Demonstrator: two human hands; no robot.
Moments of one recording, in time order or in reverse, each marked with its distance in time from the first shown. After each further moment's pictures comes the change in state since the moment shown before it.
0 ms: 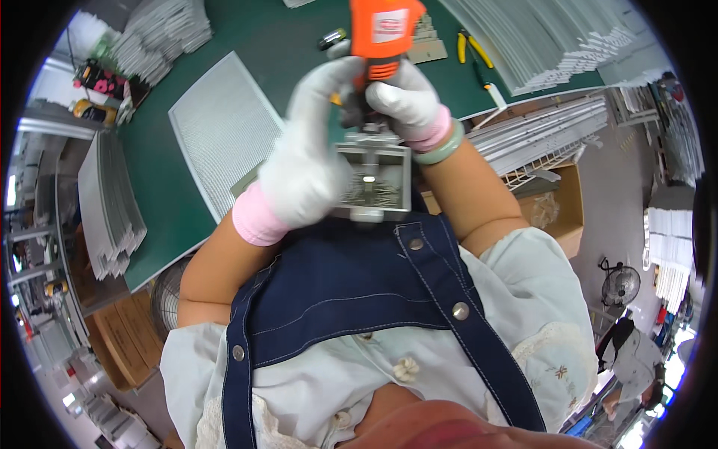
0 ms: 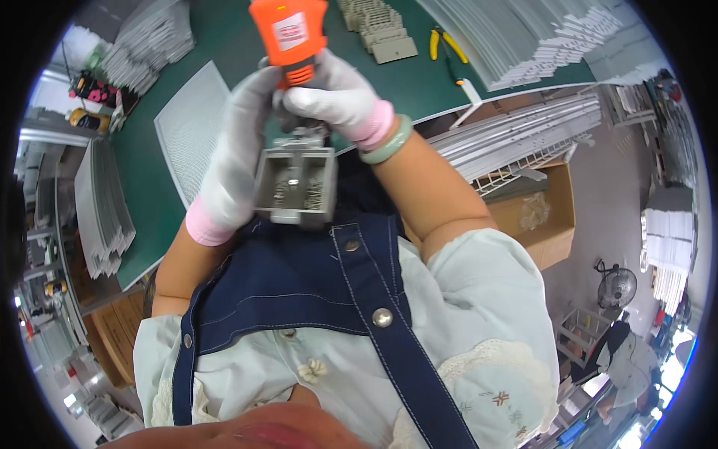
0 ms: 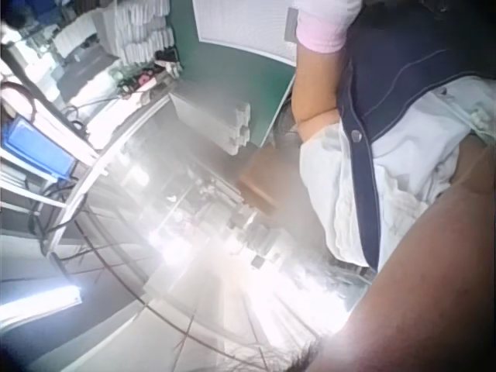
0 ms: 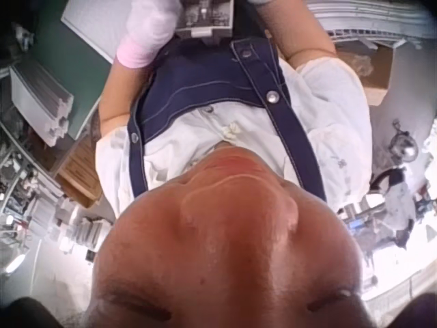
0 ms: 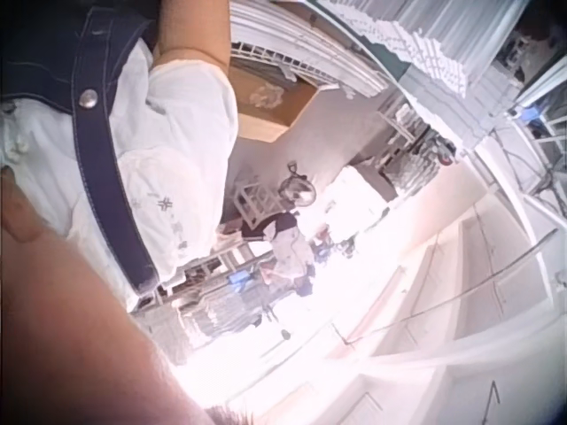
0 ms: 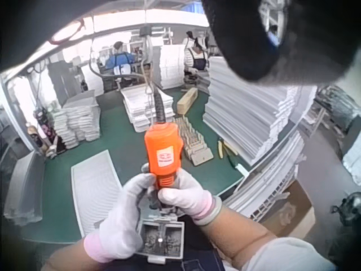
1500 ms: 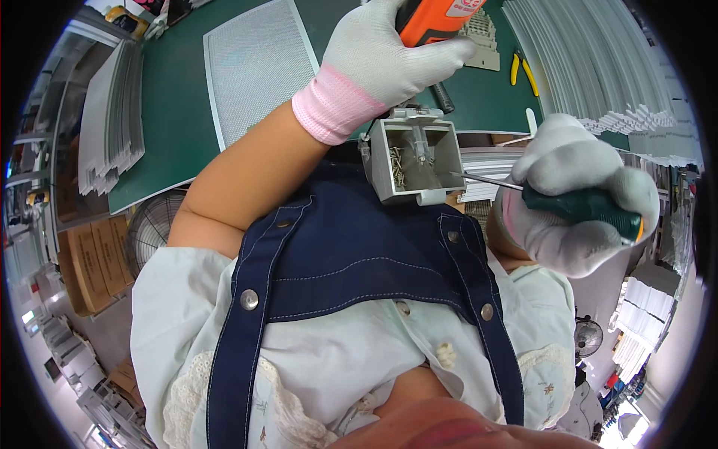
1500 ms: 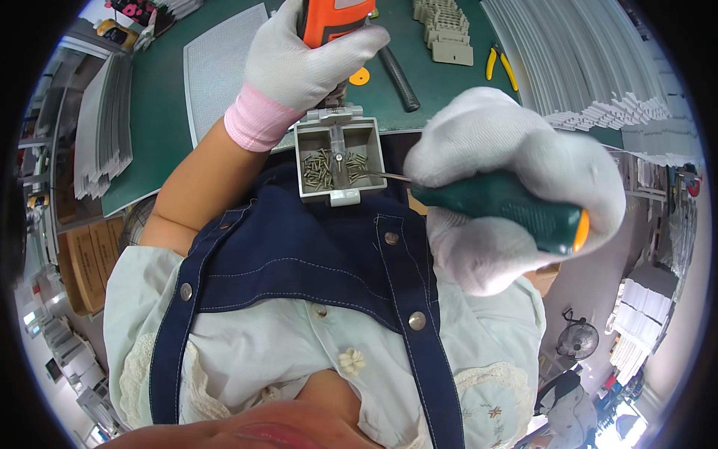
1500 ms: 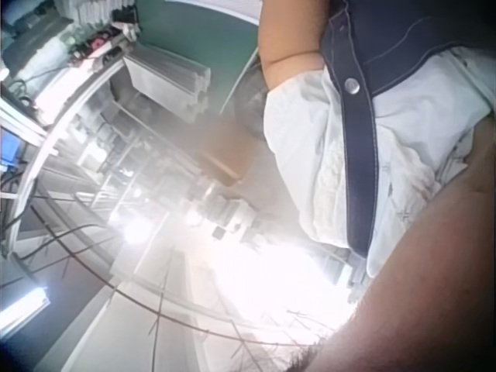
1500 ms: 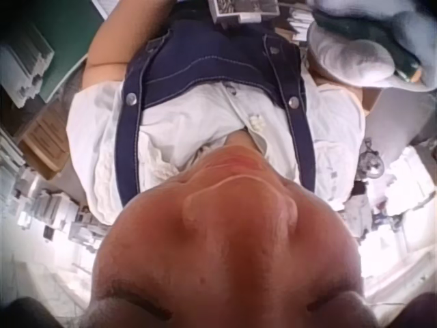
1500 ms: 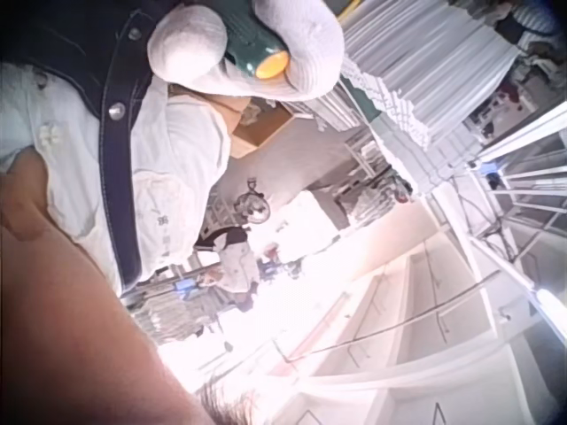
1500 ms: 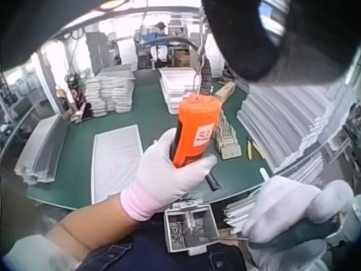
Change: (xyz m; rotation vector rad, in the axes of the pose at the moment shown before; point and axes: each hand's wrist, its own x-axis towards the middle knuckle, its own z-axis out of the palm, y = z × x) left_hand 0.042 0.006 0.004 0.223 0.409 -0.046; right_hand -0.040 -0.082 0.051 -0.665 -0.184 -0.818
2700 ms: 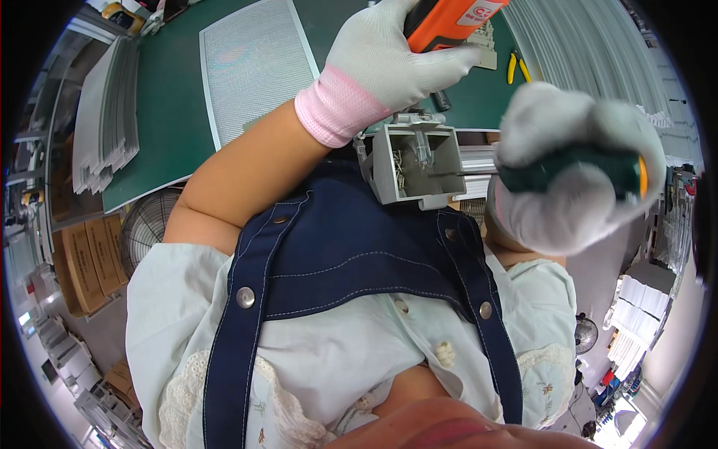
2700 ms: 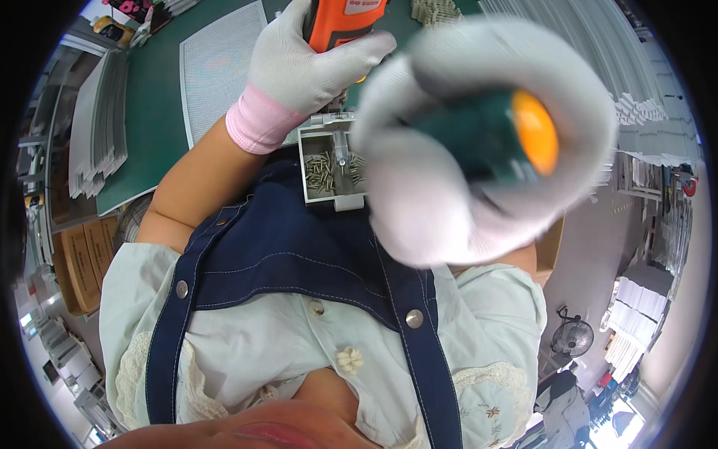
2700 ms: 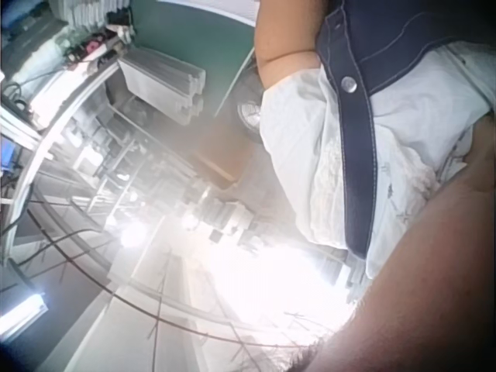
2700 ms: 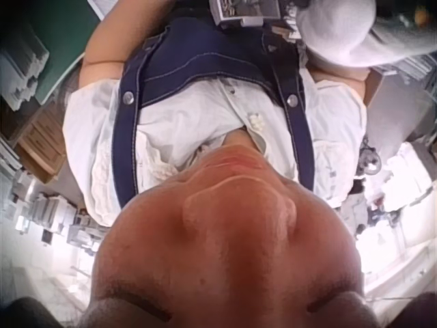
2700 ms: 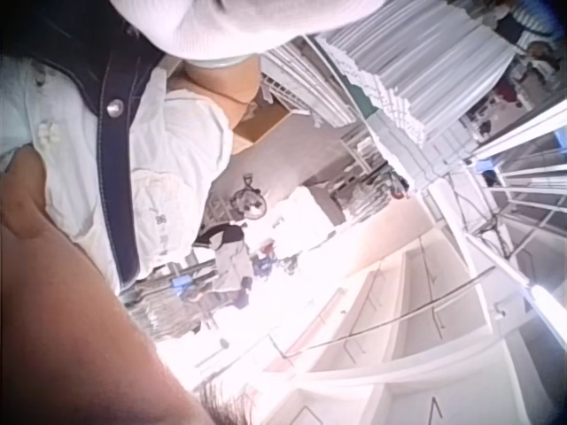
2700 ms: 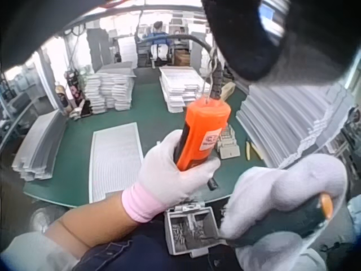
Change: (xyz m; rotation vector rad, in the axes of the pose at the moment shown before) left_hand 0.001 0.016 0.004 -0.098 -0.109 -0.153; right_hand 0.016 -0.009 0.033 -0.181 0.117 0.151
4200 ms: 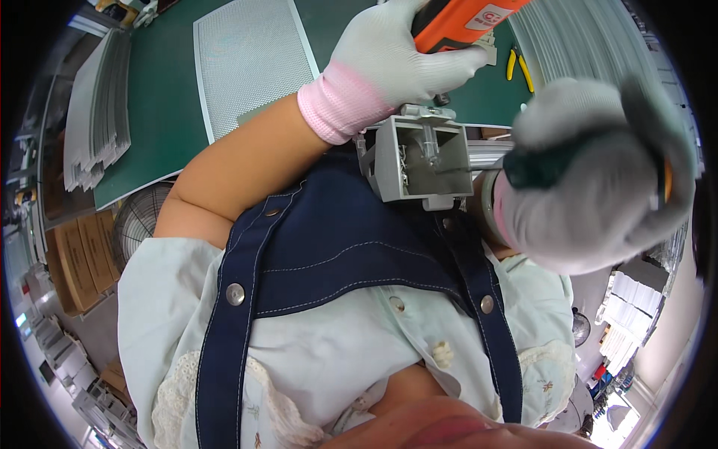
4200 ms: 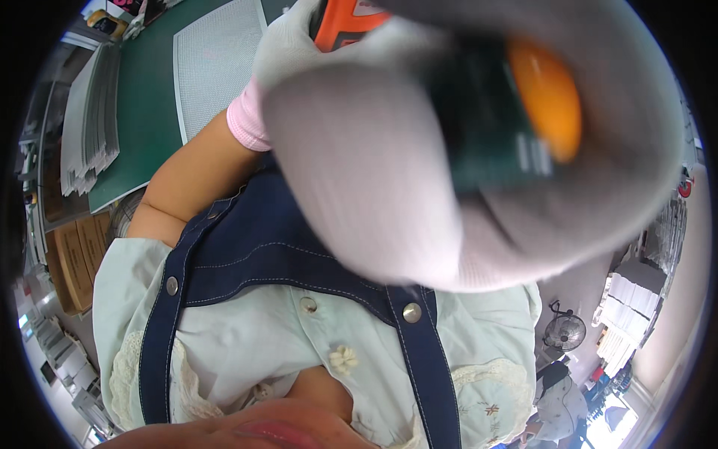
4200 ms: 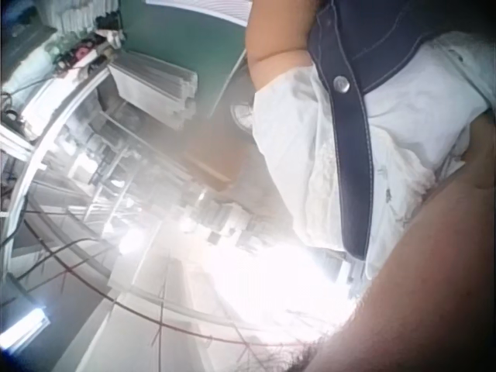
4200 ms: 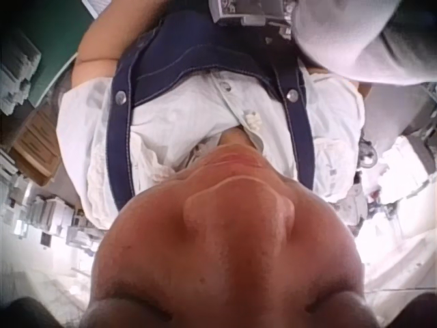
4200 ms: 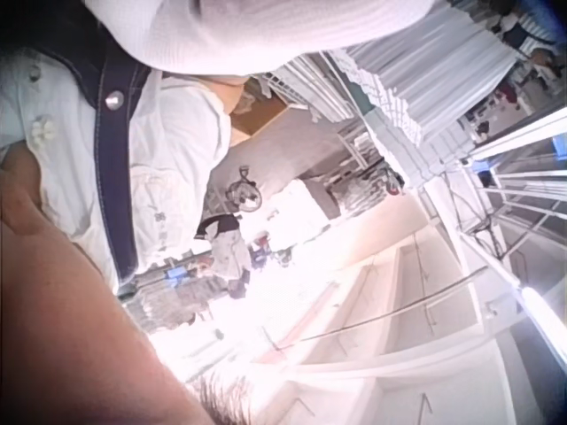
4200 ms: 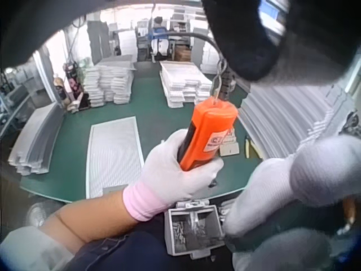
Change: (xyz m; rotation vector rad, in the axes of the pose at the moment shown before) left_hand -0.001 -0.021 0.004 0.009 0.034 0.123; right_hand 0.020 0.005 -0.002 -0.104 0.126 -0.048
